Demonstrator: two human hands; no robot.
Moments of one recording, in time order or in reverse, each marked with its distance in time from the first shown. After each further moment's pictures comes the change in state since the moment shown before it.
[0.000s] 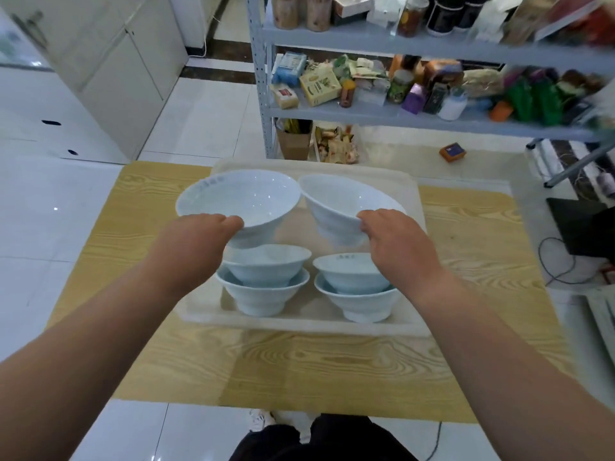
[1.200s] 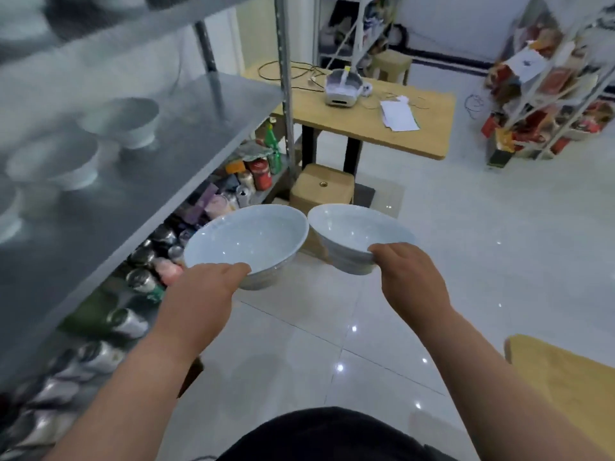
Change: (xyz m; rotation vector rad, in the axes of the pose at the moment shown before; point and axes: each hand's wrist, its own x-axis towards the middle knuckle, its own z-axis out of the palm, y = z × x) left_hand -0.750 0.166 -0.024 0.087 -0.007 -1.988; right_hand -0.284 -0.662 0.077 0.517 -0.244 -1.710
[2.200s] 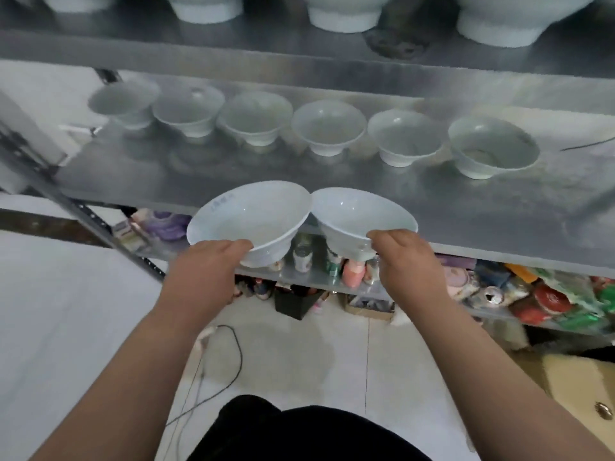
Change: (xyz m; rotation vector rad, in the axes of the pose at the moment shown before) left_hand -0.071 -0.077 -0.007 0.246 -0.049 -1.320; right_hand 0.265 -0.273 0.194 0.579 -0.161 -1.220
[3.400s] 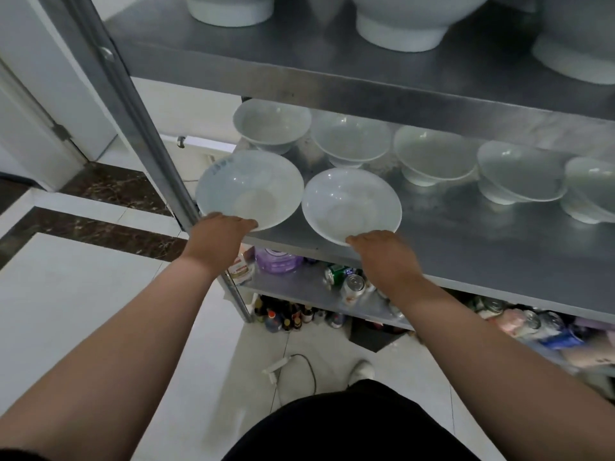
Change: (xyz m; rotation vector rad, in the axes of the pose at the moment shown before) left_hand 0.117 -0.490 0.122 -0.014 -0.140 0.000; right_hand 0.246 -0.347 0.233 -0.154 -0.544 -0.067
